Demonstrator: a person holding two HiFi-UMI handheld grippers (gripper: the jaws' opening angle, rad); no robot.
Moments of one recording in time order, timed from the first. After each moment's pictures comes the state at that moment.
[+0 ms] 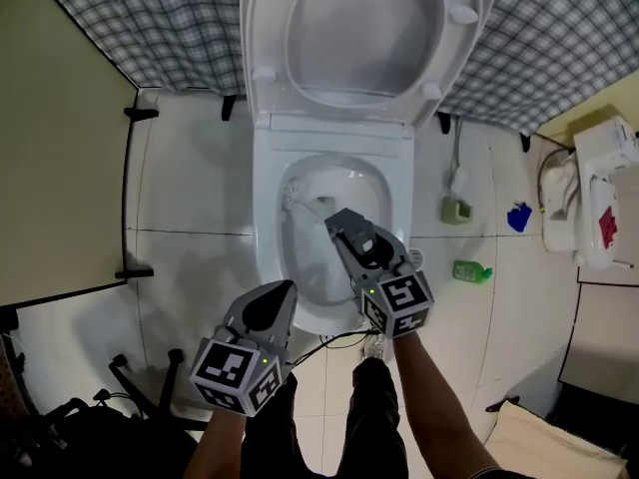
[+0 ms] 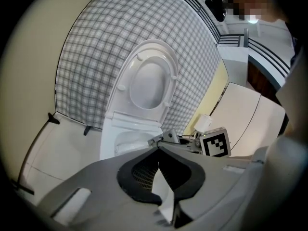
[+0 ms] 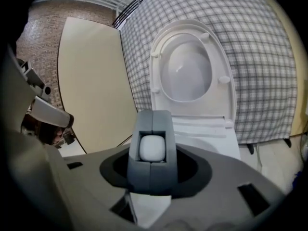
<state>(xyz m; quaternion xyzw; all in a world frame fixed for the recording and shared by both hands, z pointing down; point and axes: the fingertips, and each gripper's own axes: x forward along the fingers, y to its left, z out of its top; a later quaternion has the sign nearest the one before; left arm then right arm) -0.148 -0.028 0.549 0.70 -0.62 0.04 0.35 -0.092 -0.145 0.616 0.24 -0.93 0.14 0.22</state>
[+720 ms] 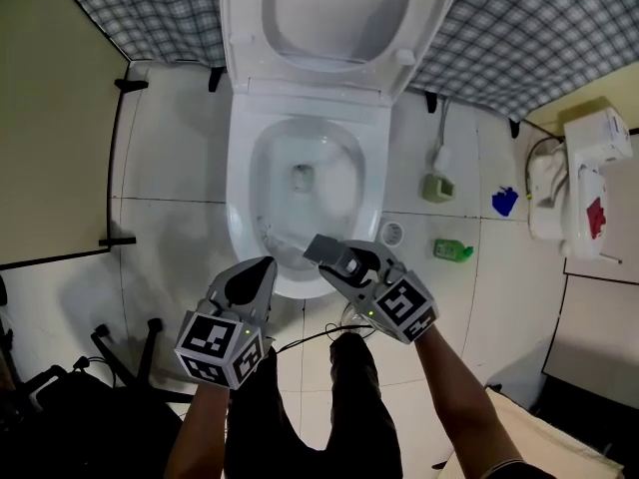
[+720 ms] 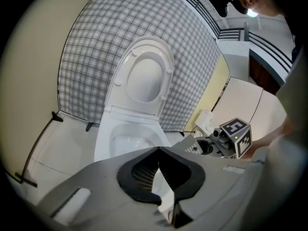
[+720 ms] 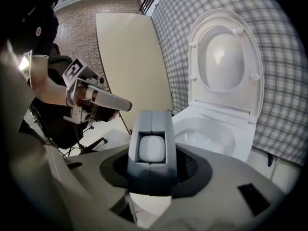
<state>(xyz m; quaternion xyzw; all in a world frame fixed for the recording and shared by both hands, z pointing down) -0.107 -0.004 0.560 0.69 -0.63 0.06 0.35 -0.030 -0.042 0.599 0.00 -0.95 0.10 0.31</state>
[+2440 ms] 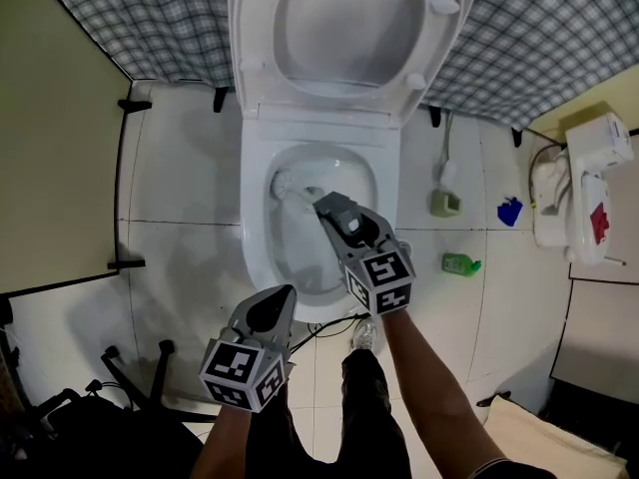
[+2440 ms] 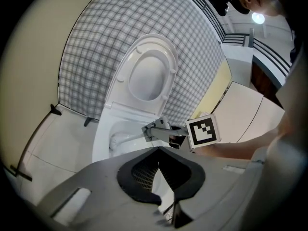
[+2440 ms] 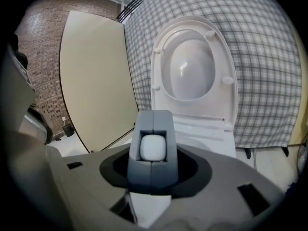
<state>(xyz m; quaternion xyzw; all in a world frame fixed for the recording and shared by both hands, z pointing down) -0.109 -0.006 0.567 0.69 -0.62 0.04 0.38 -0.090 -0.155 0.624 0.23 -0.93 0.11 0.26</state>
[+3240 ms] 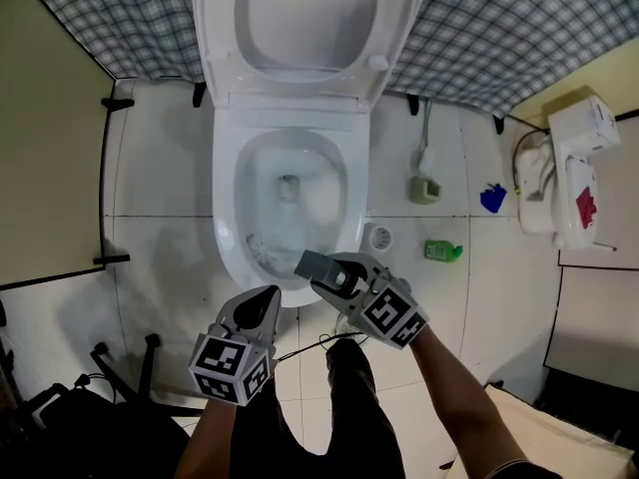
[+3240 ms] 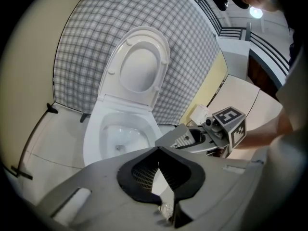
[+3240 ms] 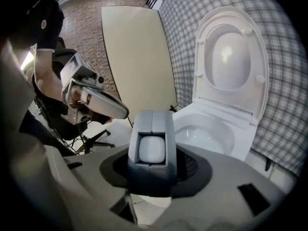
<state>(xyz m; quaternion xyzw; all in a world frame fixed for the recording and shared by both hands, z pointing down) -0.066 0.014 0.580 0.70 -0.60 0.07 0.38 -0.016 -0.032 0.604 -0.03 -0.94 0.07 0.34</state>
